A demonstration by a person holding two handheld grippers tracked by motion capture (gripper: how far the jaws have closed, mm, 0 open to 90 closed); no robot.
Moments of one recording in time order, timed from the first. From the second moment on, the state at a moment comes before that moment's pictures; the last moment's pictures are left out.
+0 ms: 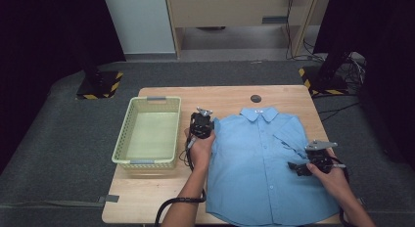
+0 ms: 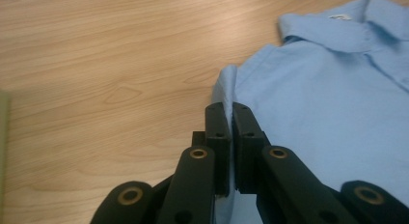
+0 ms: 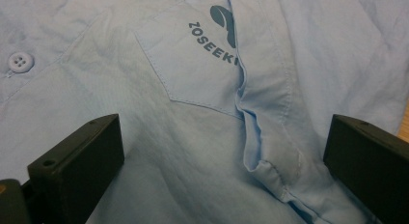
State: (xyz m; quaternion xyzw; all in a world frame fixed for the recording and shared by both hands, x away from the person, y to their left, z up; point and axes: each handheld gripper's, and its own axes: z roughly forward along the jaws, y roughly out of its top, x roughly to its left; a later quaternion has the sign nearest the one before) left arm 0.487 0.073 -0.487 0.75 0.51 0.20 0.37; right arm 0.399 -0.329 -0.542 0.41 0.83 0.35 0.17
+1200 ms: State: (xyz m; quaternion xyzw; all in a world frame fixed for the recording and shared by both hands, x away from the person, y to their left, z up) left arm 0.496 0.000 -0.498 0.79 0.48 0.12 0.37; right arm 0.399 -0.329 -0.541 0.41 0.83 0.35 0.17
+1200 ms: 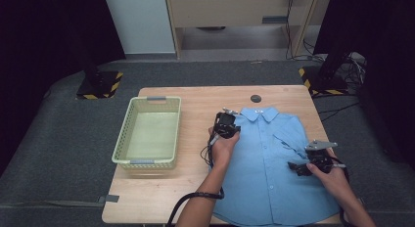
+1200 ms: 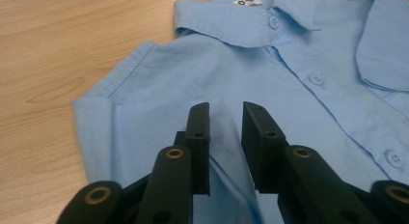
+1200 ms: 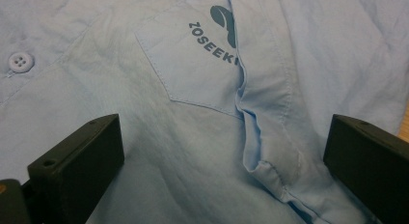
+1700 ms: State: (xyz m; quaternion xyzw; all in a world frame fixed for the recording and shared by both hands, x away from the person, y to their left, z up) left arm 0.478 0.007 -0.492 0.80 0.47 0.14 0.34; right arm 0.401 -0.331 -0.530 0.42 0.82 0.35 0.16
